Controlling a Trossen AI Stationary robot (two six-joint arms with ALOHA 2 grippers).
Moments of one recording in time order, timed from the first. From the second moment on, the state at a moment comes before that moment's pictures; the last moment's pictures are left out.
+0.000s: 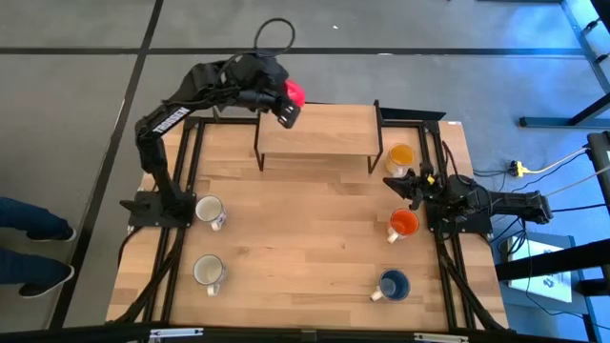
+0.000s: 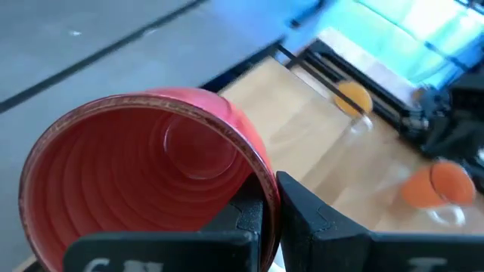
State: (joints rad) left arm 0.38 1.76 2.33 -1.28 -0.19 -0.37; right arm -0.03 0.00 0.01 0.05 0.21 0.73
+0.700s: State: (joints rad) left arm 0.52 1.92 2.34 -1.43 -0.30 -0.20; right arm -0.03 0.01 0.01 0.05 0.19 0.73
